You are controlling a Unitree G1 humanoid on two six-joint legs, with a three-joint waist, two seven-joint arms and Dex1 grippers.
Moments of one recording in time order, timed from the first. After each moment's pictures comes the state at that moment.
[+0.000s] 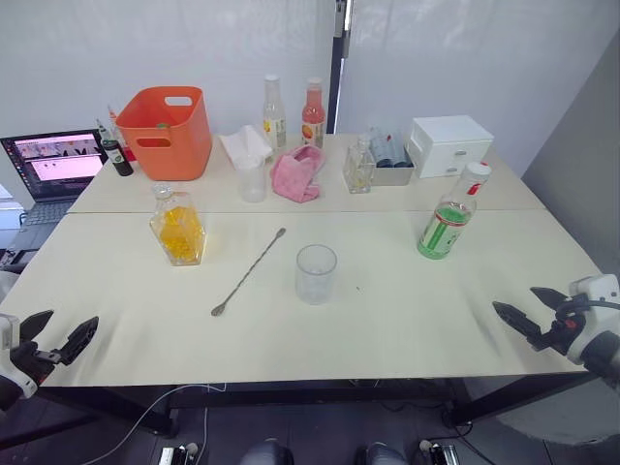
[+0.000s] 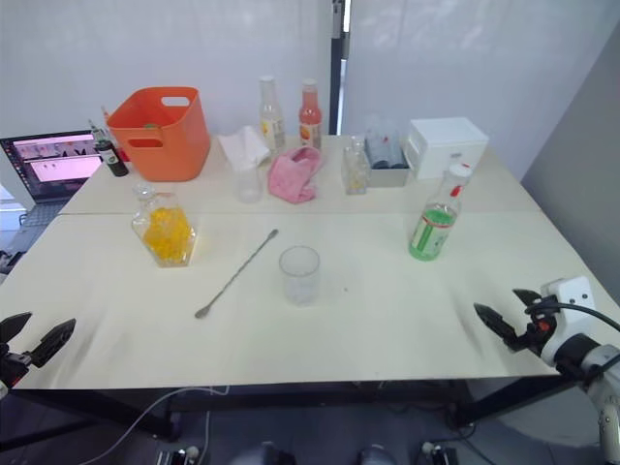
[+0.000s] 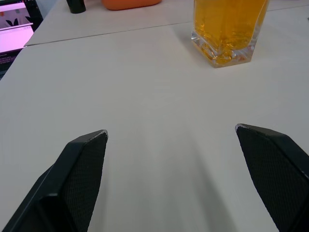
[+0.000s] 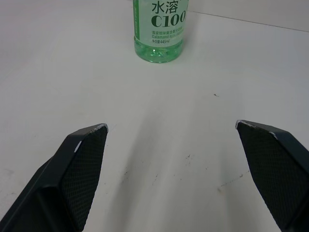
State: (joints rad) left arm 0.19 0.71 0.72 0.17 -0.51 0.14 -0.82; right arm 0.05 -0.74 -0.53 -0.04 0.46 0.41 0.78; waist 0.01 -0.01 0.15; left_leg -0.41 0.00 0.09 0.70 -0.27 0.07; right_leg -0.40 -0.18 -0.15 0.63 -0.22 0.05
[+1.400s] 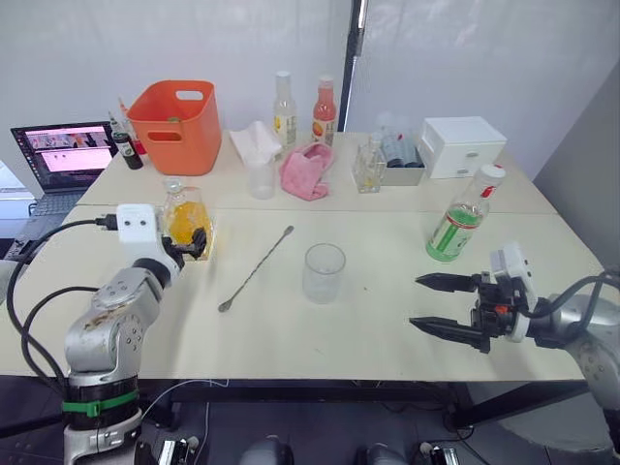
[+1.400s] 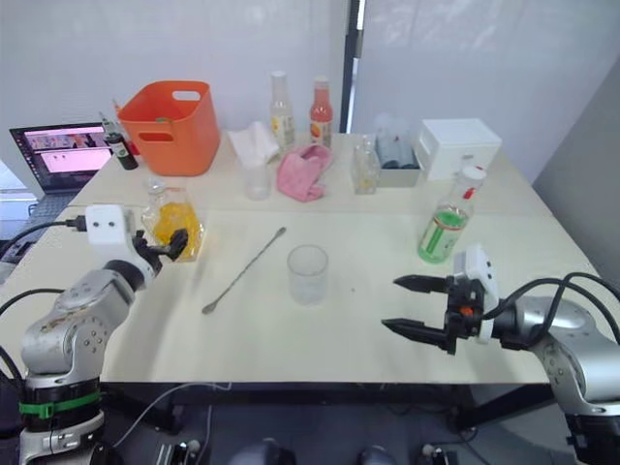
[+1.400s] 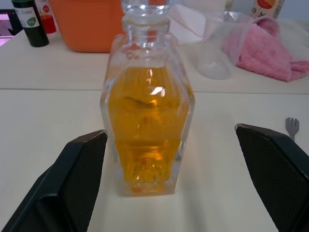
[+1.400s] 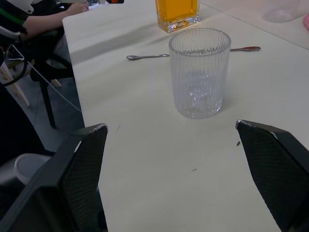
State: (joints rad) left arm -0.42 0.46 0.30 -0.25 -0.43 0.79 -0.05; right arm -0.16 -0.84 -0.21 -0.24 0.67 0.50 1.20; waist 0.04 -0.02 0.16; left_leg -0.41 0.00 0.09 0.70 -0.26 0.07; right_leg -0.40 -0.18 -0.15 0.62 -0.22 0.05
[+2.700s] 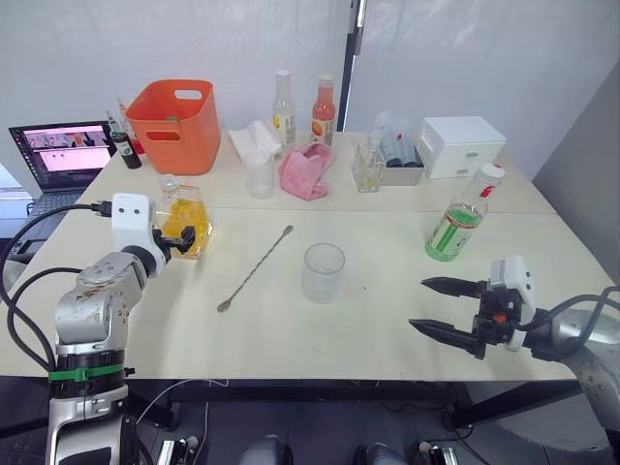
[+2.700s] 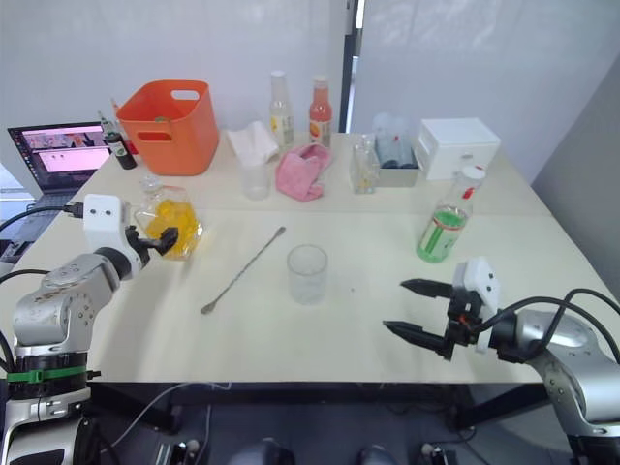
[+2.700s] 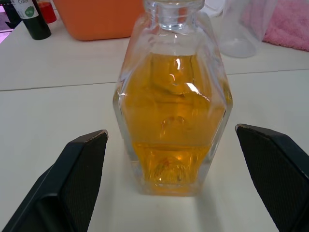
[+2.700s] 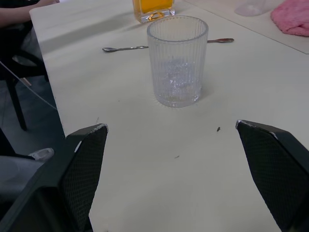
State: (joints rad) left arm -0.53 0.56 0.28 0.03 -0.31 0.74 -0.22; right arm -0.07 -0.83 -0.25 -0.29 0.65 0.45 1.07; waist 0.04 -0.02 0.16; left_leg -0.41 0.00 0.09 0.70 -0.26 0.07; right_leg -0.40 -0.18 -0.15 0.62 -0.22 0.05
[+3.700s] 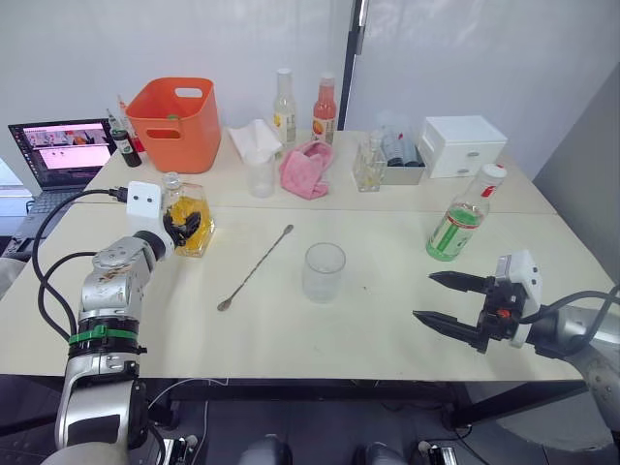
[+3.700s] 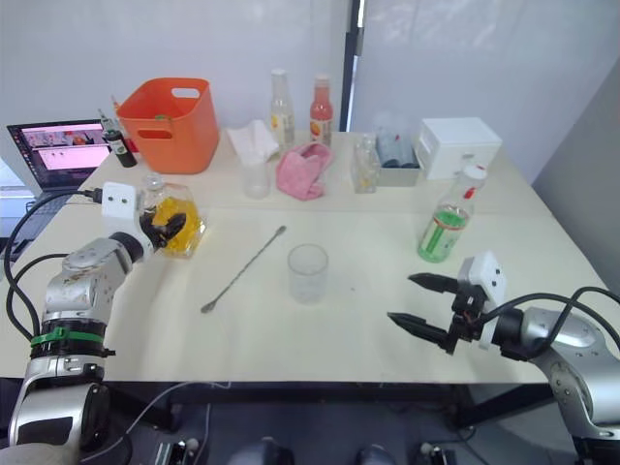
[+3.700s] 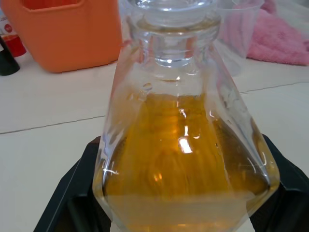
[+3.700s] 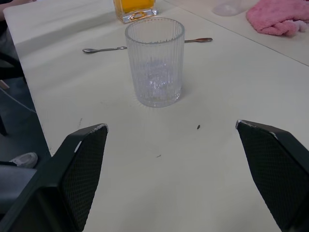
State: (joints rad) left arm -0.67 0.61 0.22 0.43 -0.24 0.36 -0.46; right arm -0.08 -0.83 -0.27 -0.32 0.65 0.49 1.01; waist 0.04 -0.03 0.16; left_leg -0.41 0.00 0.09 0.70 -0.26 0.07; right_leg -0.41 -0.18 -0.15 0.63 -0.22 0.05
